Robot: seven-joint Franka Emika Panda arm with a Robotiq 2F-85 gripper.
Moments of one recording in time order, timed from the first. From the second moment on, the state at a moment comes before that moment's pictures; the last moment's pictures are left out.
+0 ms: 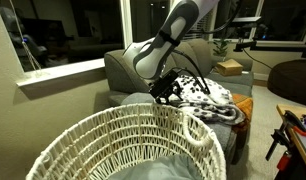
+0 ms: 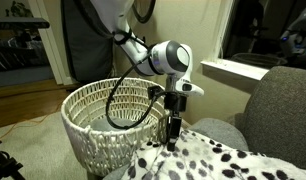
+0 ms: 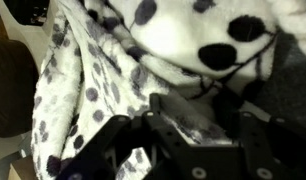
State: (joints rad) arm 0.09 0.98 -0.20 -1.43 -0.29 1.86 0.87
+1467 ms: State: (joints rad) arm 0.10 0.84 -0.24 -1.46 -0.29 1.86 0.87
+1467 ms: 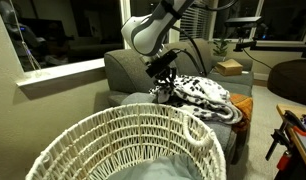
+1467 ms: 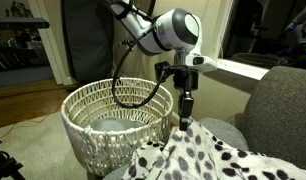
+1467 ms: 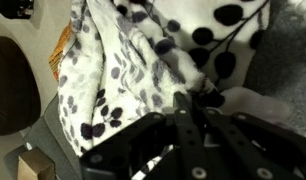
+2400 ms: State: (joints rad) arm 0.12 0.58 -0.23 -1.63 -0.30 1.86 0.90
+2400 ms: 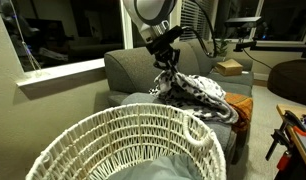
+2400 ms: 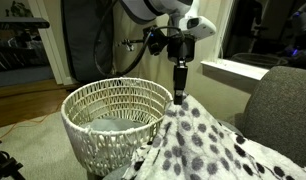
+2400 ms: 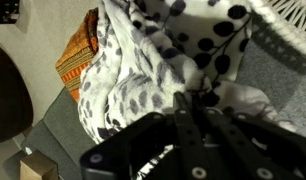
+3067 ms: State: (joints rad) arm 0.13 0.42 -0.23 -1.73 -0.35 1.86 0.96
